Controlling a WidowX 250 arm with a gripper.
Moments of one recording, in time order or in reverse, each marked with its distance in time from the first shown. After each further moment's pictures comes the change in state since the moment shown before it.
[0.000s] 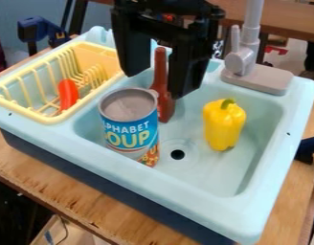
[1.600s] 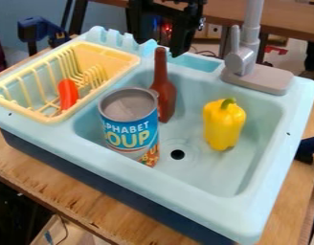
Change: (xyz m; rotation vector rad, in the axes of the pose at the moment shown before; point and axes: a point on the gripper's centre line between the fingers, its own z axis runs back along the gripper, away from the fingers) arm 0.098 0.091 -0.033 0.078 0.030 0.123
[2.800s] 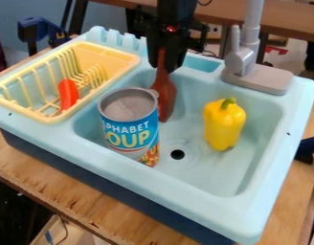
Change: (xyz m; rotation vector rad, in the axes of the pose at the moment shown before) arm 0.015 0.001 -0.031 0.018 -0.005 0.067
